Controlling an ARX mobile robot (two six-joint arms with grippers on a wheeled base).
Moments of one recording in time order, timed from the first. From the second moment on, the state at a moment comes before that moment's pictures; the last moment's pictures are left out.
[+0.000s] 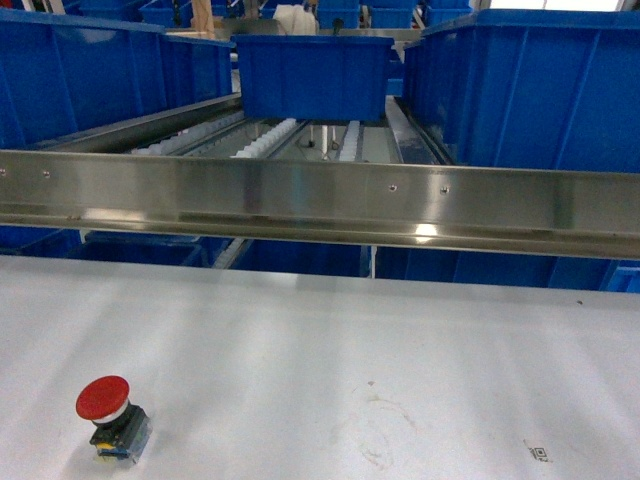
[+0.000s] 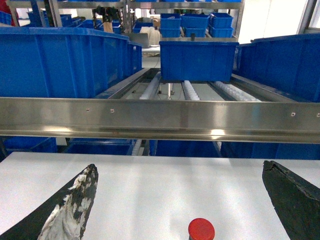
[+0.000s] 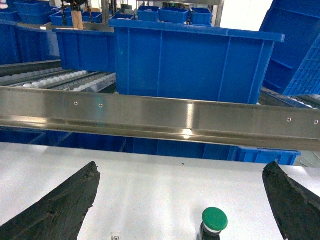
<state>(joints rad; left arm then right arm) 0.00 0.01 0.01 0.00 0.00 -0.01 0.00 0.01 0.01 0.00 0.00 0.00</state>
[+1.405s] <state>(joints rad) -0.03 0.99 0.20 0.68 0.08 -0.01 -0.09 1.22 0.21 0.89 -0.02 -0.08</state>
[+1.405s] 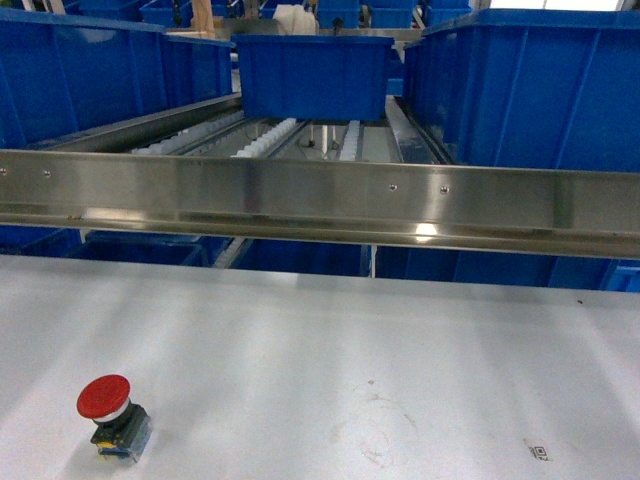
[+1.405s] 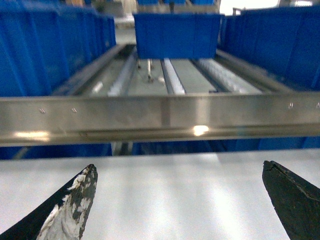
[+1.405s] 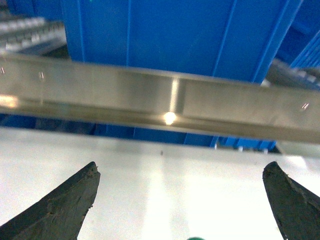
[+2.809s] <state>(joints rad) -0.23 1.38 0.44 0.50 0.06 -0.05 -0.24 1.91 0.67 0.44 -0.13 -0.25</state>
